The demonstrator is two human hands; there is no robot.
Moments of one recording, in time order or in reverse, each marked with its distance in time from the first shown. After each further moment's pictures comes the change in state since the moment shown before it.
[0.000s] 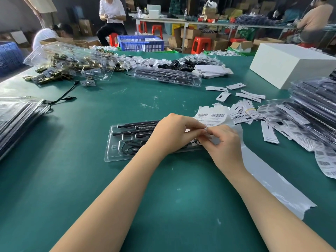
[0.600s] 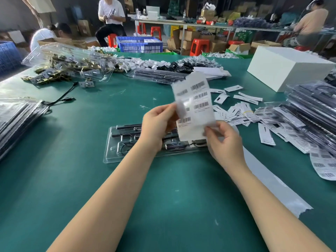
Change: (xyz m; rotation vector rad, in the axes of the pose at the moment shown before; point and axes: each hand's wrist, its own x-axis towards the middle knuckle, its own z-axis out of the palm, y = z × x) left_hand 0.007 -0.009 -0.009 -1.062 0.391 -0.626; right_hand 0.008 -0.001 -0.010 0.354 -0.103 0.389
